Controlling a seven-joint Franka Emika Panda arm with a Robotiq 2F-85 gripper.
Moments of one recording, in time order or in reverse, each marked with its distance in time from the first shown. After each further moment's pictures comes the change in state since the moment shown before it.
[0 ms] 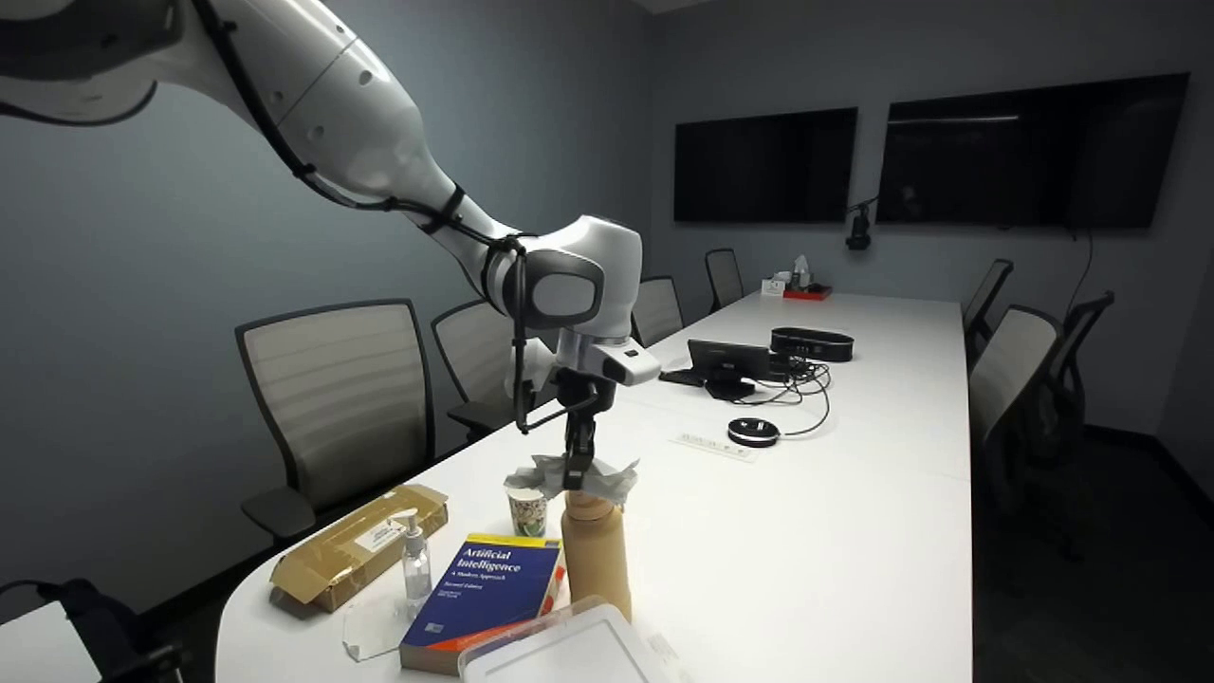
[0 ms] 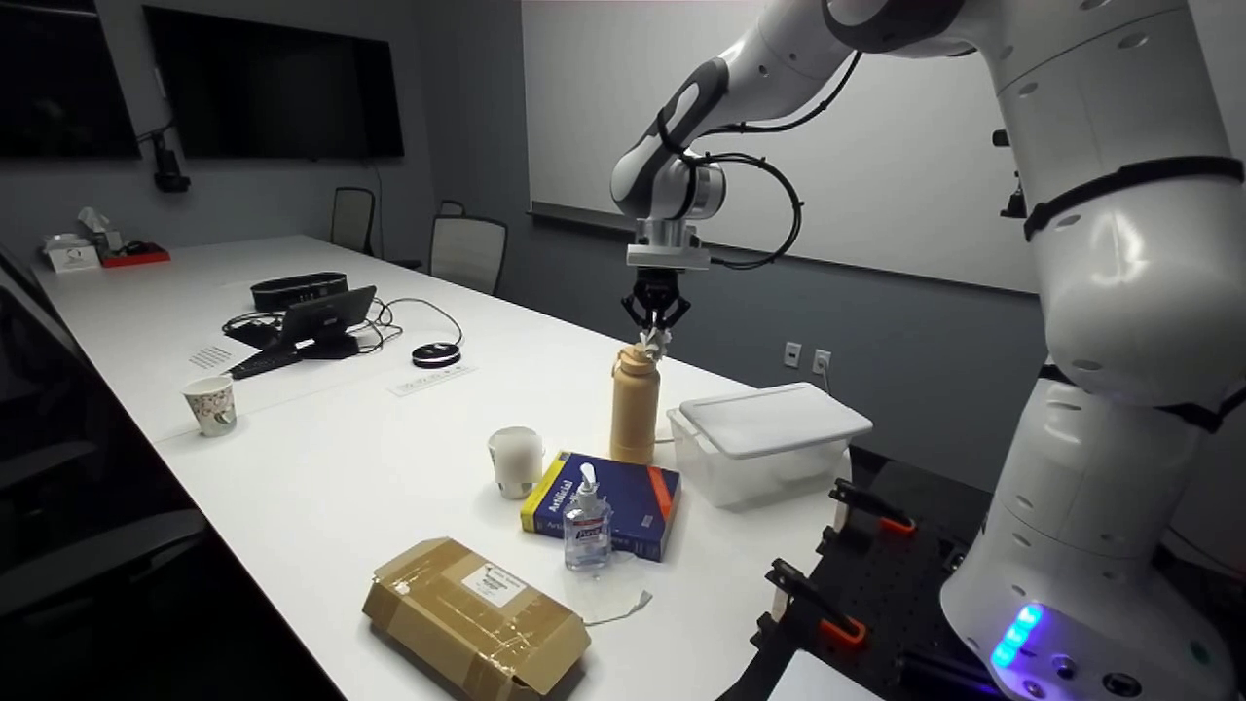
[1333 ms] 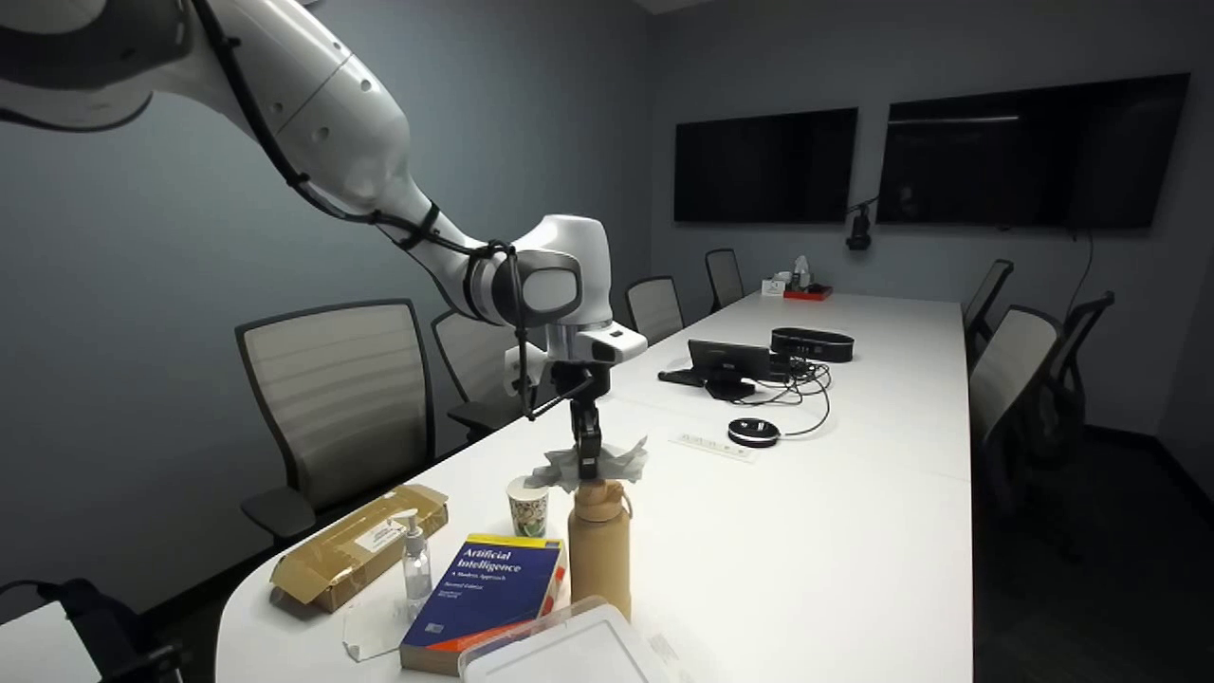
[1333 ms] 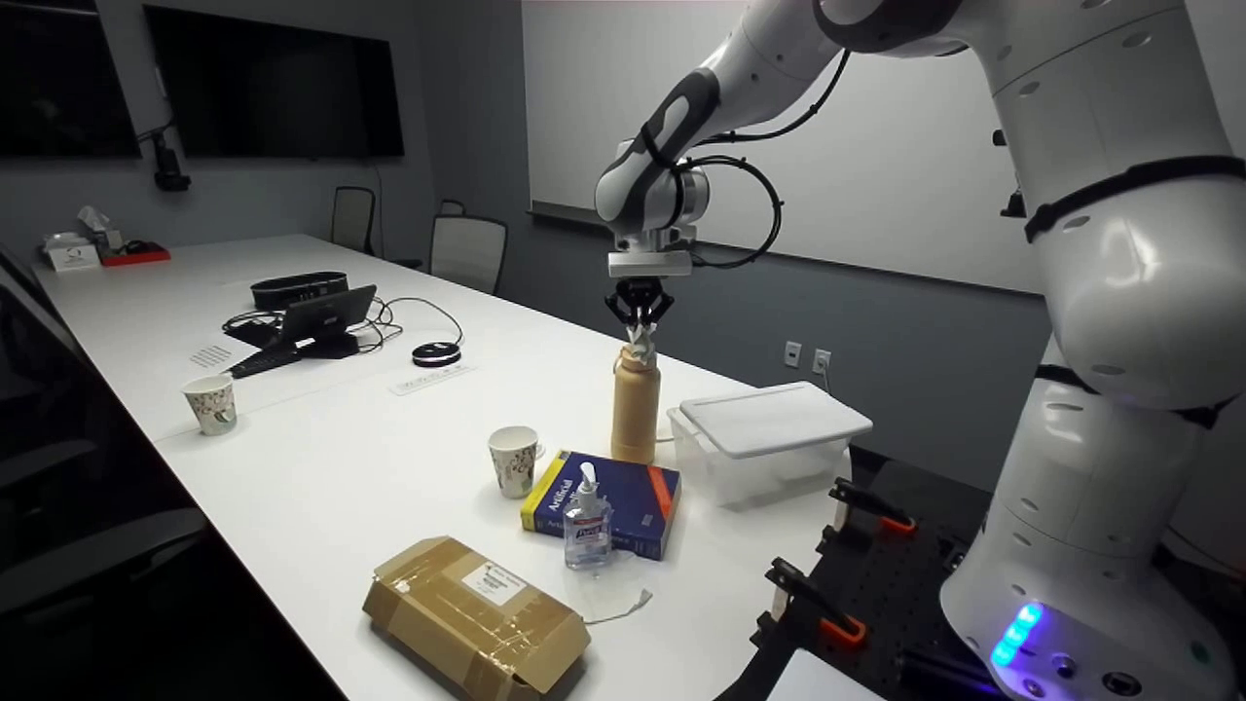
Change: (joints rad) arm 0.084 0.010 -0.024 -0.011 -0.175 0.154 0.110
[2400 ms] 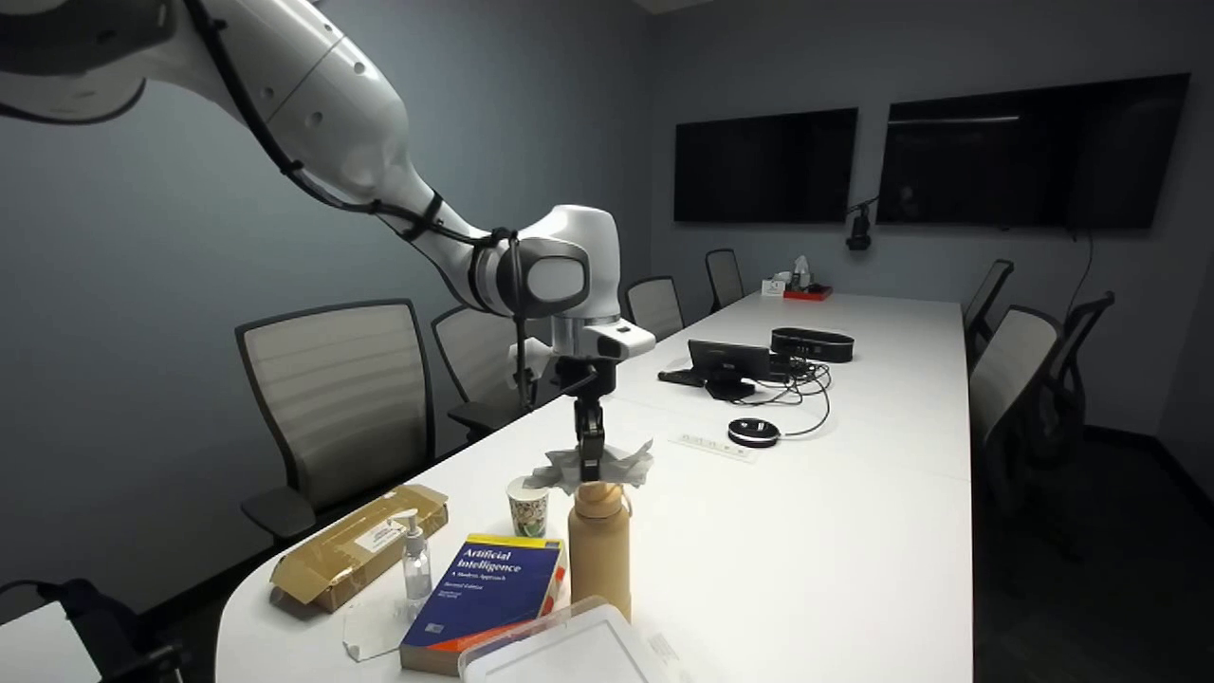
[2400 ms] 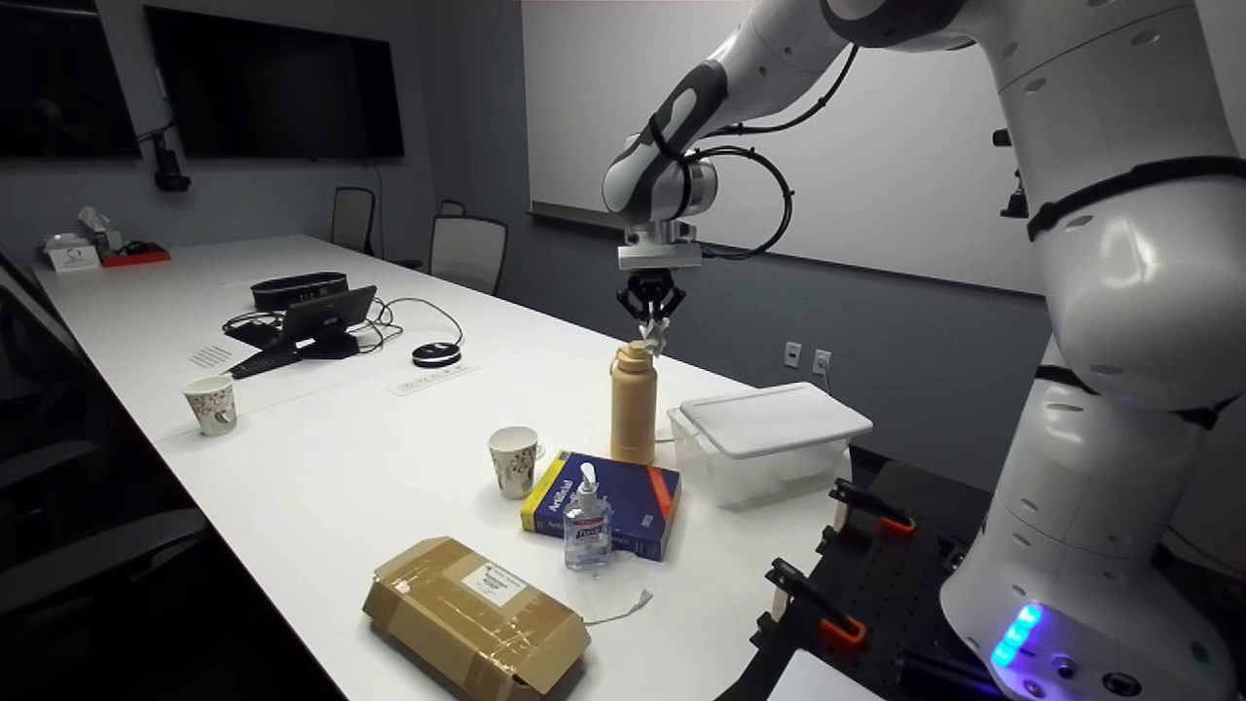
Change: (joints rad) arm -0.002 -0.025 -0.031 0.000 -0.002 -0.069 0.009
